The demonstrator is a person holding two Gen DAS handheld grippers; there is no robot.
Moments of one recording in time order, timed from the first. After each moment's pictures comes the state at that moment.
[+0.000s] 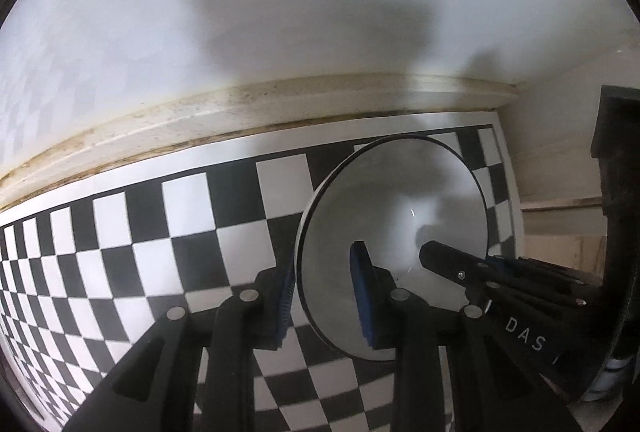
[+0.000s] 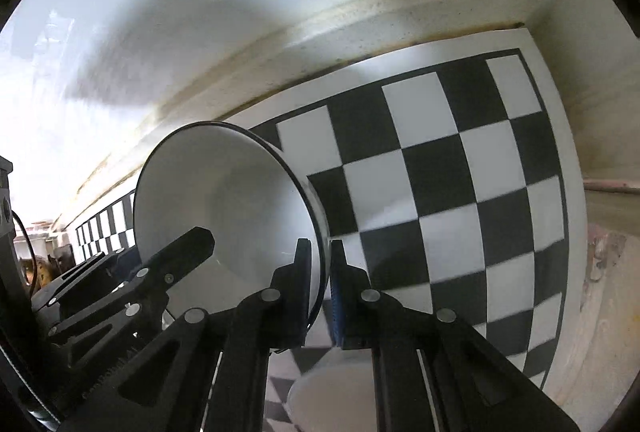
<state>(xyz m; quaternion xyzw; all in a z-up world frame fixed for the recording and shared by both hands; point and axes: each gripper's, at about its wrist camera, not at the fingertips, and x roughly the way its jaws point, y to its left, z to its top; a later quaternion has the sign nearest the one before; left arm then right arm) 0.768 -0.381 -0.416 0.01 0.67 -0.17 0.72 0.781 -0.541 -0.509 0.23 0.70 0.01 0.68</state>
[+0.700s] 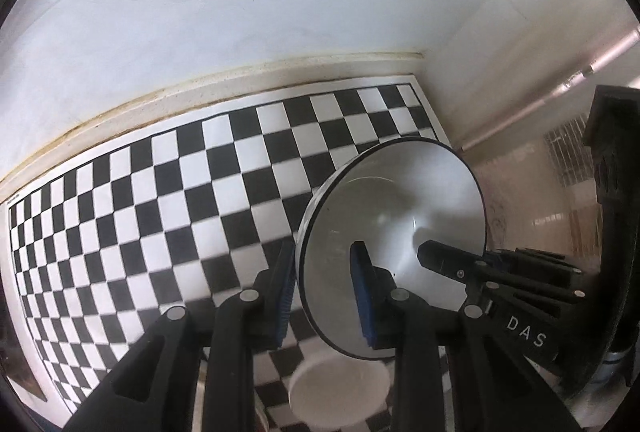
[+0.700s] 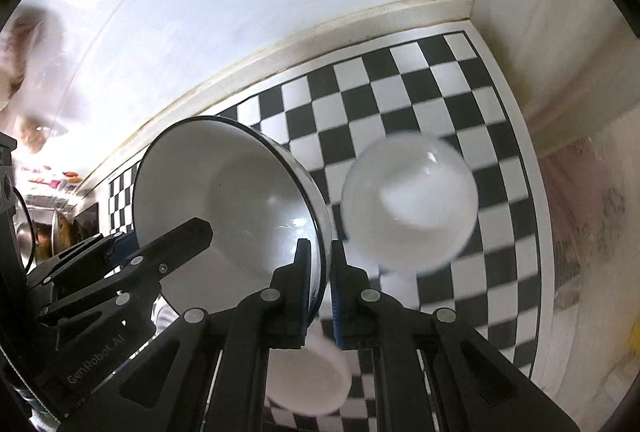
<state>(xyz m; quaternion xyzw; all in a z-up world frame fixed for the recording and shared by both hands) 0.626 -0.321 -0.305 0.03 0.62 -0.22 0.76 0.626 -0.485 -0.387 0.22 0.65 0.02 0.73</state>
